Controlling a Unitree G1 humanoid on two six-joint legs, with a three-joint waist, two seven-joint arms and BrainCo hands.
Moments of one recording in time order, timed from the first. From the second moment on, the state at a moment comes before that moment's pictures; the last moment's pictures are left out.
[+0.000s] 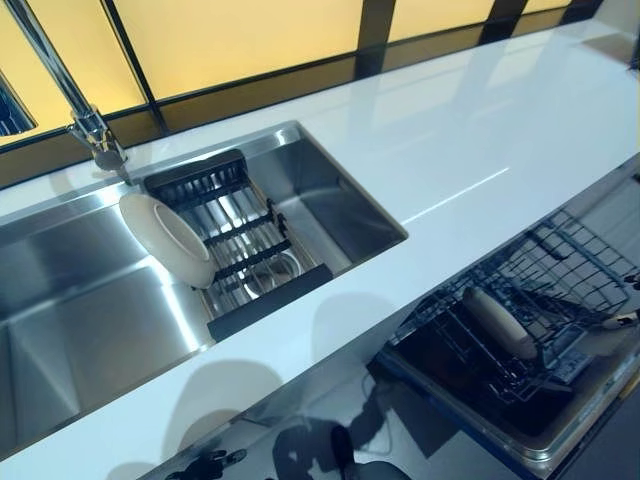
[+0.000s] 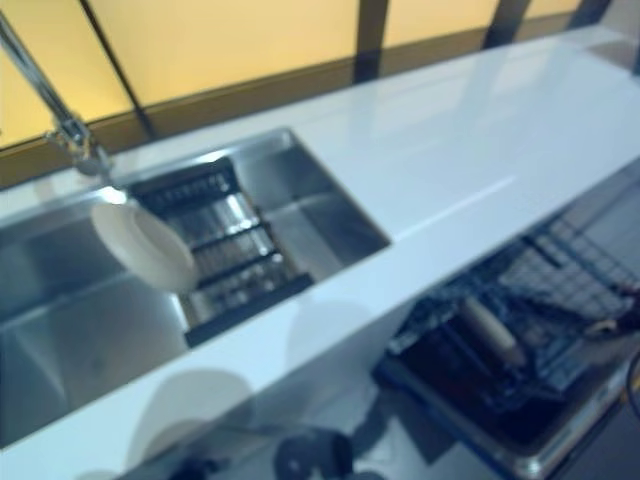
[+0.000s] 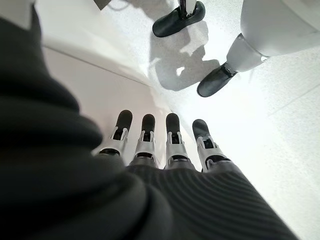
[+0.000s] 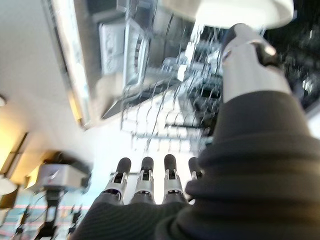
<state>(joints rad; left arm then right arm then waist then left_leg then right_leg) -0.02 0.34 -0.21 1.12 -0.25 0.01 -0.15 -0.12 -1.25 -0.15 0.52 -0.11 0.26 0.41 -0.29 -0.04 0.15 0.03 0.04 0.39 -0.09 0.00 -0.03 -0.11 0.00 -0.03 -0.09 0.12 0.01</state>
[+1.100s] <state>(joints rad) 0.03 0.32 -0.21 1.17 -0.27 -0.03 -0.15 -0.97 -1.50 0.45 0.52 0.03 0.19 0.26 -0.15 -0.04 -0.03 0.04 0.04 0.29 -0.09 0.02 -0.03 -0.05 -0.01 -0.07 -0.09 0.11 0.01</state>
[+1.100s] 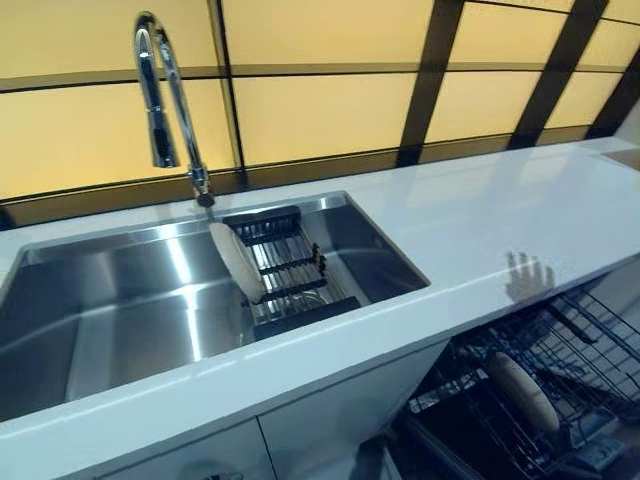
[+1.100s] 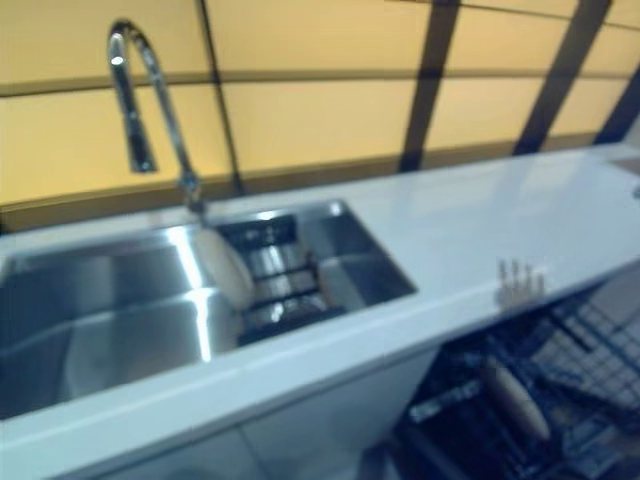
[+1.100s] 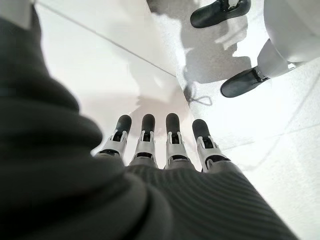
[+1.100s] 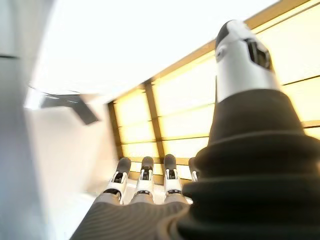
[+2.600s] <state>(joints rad) -0.01 0.34 -0.22 1.12 -0.49 -0.08 -0.20 -1.39 -1.24 1.00 0.37 -0.51 -0.08 0.08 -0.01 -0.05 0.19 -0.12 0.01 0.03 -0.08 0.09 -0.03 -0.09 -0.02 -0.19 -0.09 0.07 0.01</state>
